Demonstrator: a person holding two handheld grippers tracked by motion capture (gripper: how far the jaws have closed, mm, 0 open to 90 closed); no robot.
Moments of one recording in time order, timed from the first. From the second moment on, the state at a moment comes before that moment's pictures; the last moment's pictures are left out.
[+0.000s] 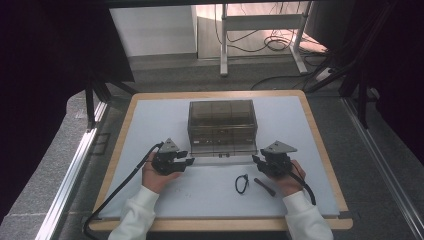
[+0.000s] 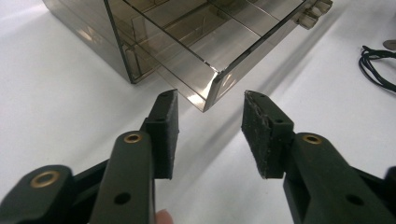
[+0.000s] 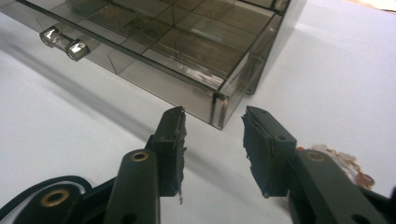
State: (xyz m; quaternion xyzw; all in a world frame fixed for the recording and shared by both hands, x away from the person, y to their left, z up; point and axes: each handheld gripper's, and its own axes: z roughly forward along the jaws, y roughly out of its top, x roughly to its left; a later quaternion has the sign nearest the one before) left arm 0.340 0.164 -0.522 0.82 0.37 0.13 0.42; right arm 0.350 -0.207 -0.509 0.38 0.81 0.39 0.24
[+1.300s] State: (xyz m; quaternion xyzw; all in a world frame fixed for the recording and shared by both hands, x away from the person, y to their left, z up) left arm 0.325 0.187 -0.516 0.81 0.39 0.12 0.41; right arm 0.336 -0.226 -0.503 0.39 0.80 0.39 0.22
